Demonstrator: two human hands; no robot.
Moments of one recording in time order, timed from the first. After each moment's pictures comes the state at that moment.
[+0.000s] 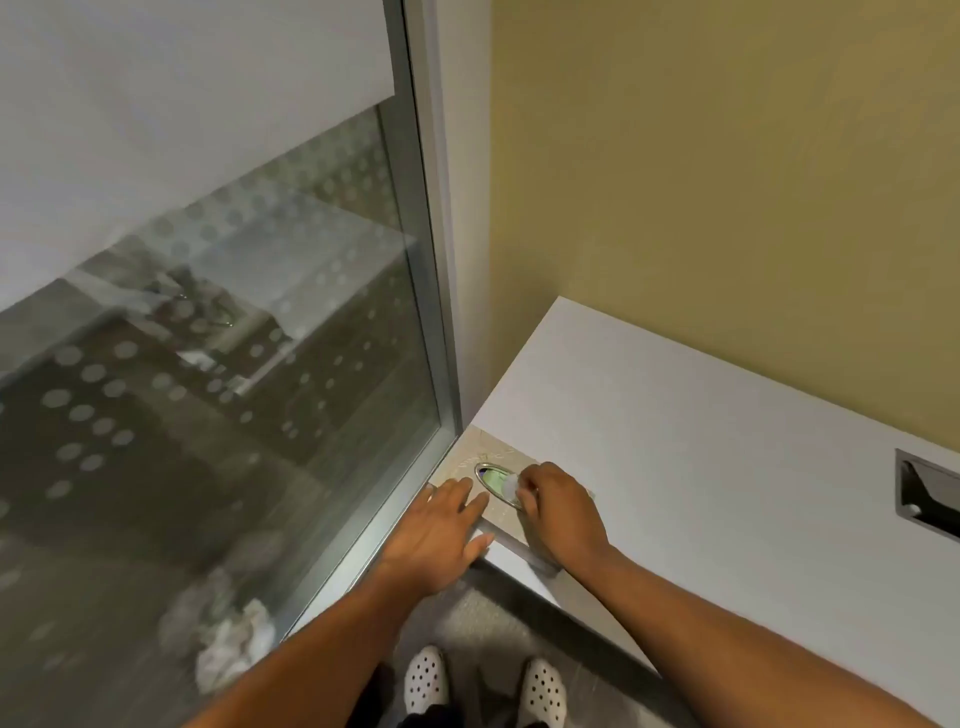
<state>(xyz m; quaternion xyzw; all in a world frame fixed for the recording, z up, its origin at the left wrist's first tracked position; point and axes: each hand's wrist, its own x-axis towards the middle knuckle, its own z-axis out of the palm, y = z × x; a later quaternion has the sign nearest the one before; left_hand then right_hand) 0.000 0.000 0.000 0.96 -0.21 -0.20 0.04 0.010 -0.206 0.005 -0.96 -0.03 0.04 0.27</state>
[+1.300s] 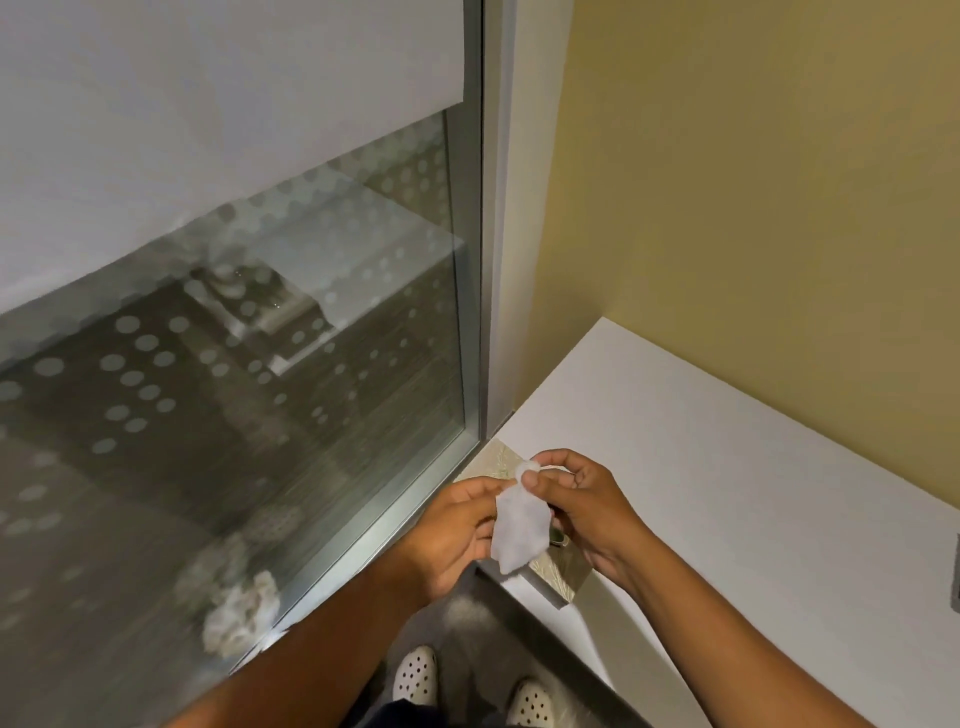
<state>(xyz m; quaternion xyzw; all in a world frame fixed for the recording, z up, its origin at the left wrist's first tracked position) 0.008 -0.017 0.055 0.51 0.16 -0.27 0.80 0.042 -0.209 0.090 -0.66 0.11 0.24 0.71</state>
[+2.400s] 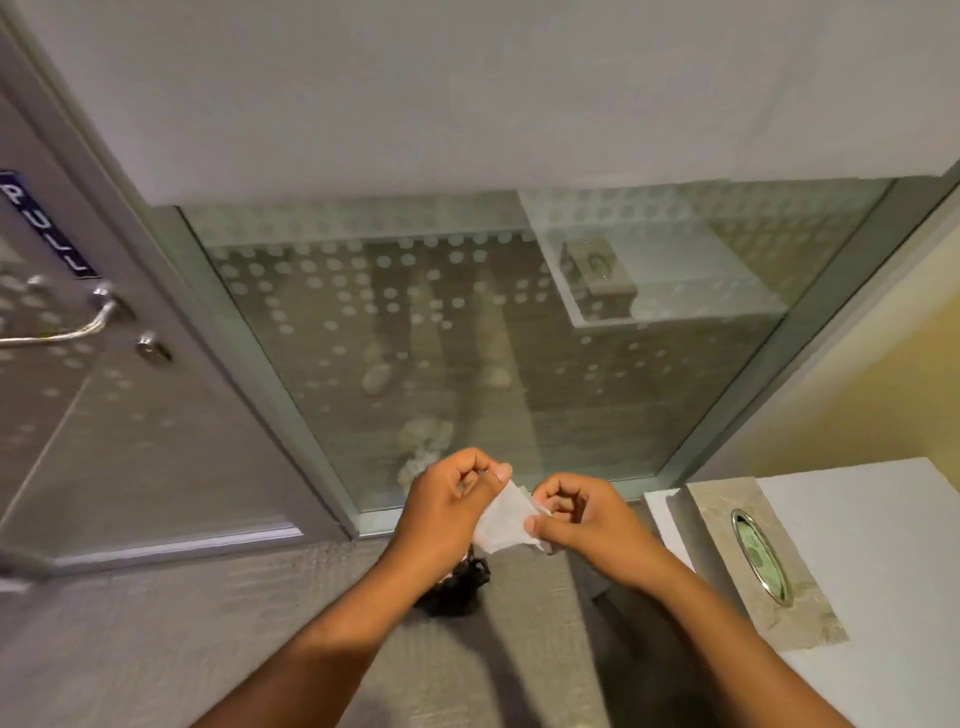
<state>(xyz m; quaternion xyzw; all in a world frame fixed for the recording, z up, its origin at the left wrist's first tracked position) -0.282 0.110 0.145 0.72 0.33 0.19 0.59 -0.127 -0.024 0.126 -0.65 -0.34 0.45 0.51</state>
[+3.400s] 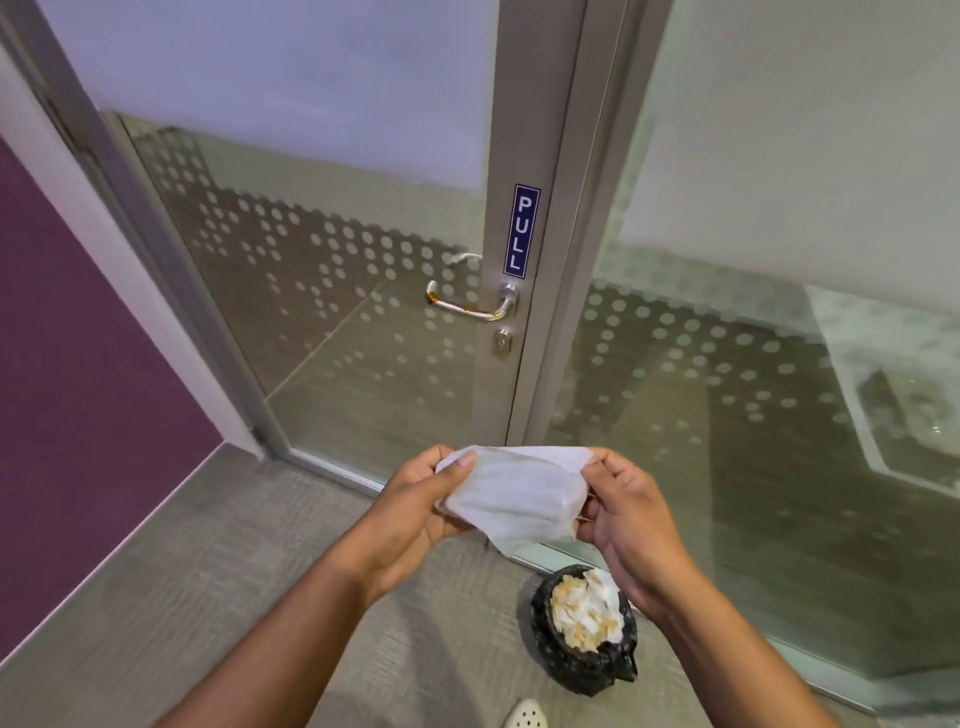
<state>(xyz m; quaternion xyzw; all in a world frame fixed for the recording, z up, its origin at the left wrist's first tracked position) -0.619 0.276 0.161 0.37 0.37 0.36 0.77 -0.402 0.216 0.180 -0.53 -0.29 0.56 0.56</state>
